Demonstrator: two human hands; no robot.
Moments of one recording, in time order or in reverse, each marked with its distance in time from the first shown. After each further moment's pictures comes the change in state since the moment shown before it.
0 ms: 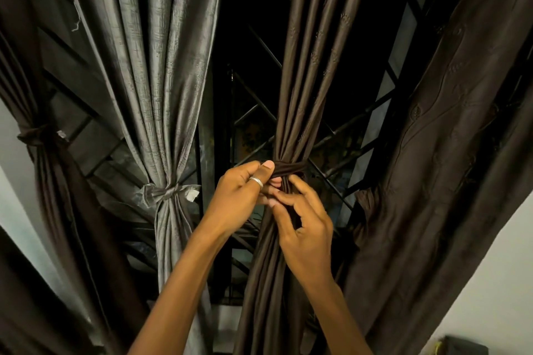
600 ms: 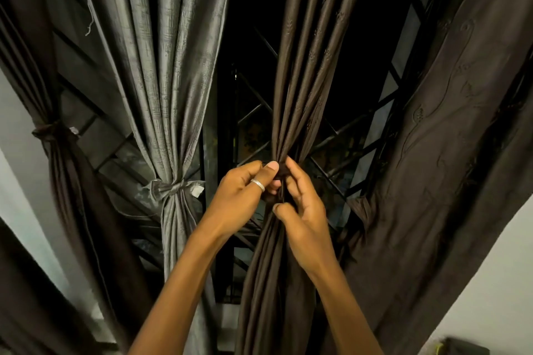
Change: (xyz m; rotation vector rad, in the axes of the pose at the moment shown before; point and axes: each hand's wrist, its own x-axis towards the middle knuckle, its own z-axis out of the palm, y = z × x) left_hand -0.011 0.003 -0.007 0.060 -0.036 0.056; right_hand 0.016 -0.024 -0.008 0.505 -0.368 0.386
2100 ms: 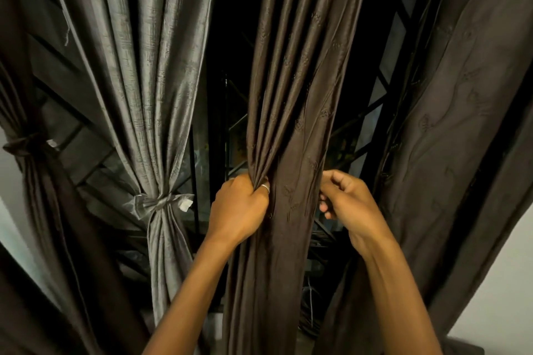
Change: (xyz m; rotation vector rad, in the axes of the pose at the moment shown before) left_hand 0.013 0.002 0.021 0.553 0.213 -0.156; right_hand 0.040 -0.009 -0.087 -0.107 0.139 0.323
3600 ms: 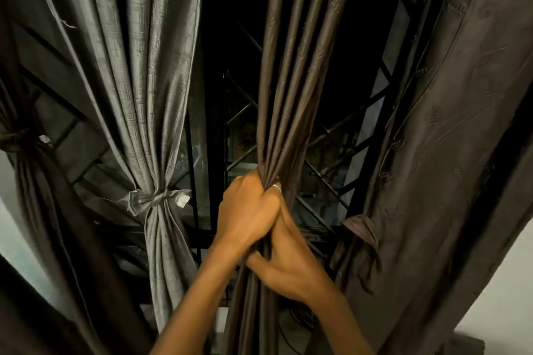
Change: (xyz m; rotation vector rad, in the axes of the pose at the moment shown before) left_hand -0.008 0.008 0.010 0.035 -0.015 0.053; right_hand -0.051 0.046 0.077 -0.455 -0.325 -0.347
